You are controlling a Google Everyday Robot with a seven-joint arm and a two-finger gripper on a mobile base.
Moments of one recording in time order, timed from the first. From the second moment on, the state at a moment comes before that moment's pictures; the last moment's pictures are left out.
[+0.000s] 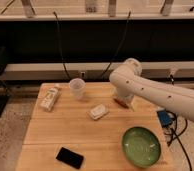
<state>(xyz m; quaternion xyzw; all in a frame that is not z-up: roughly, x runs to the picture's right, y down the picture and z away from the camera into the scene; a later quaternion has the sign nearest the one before) 0.156 0.081 0.754 -0.26 -0.06 -0.44 0.86</state>
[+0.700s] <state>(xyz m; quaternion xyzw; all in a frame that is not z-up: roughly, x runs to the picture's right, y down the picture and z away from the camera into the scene) 0.159 0.085 0.760 -0.26 -0.07 -0.47 0.84</state>
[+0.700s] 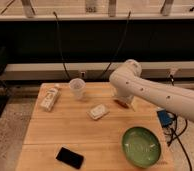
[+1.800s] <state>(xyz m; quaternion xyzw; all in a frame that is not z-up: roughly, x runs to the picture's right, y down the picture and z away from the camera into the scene) 0.154 0.096 0.766 -0.27 -0.09 -0.51 0.81</state>
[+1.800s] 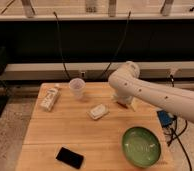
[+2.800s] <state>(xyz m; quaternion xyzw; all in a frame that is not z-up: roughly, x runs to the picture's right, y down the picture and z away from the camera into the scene) 0.143 0.107 0.765 -0.27 -0.11 -0.55 0.79</state>
